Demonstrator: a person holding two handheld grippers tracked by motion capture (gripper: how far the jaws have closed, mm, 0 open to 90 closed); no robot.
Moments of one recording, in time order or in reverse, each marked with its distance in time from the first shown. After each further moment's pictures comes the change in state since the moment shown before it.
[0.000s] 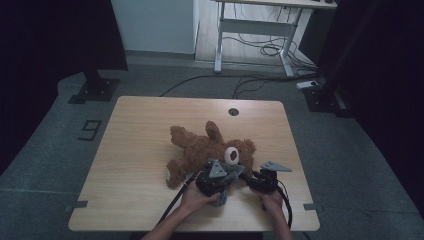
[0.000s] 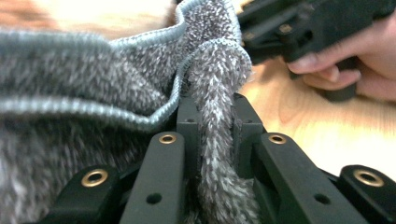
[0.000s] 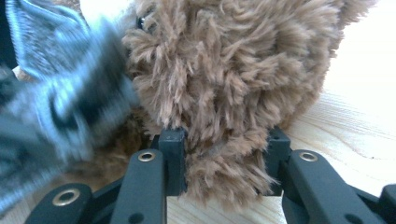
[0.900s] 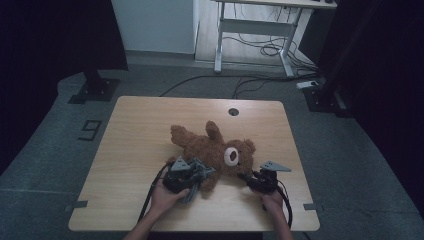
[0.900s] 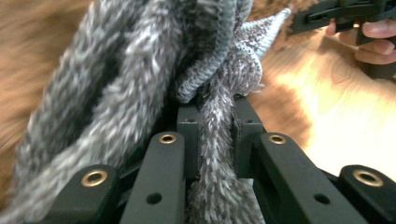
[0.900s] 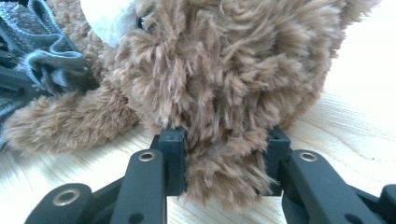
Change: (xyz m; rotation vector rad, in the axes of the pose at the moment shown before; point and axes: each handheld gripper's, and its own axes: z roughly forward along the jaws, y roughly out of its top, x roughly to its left) left arm 0.063 -0.066 -0.072 -0.036 0.055 -0.271; right arm 0.000 0.000 0.000 0.008 0.003 -0.021
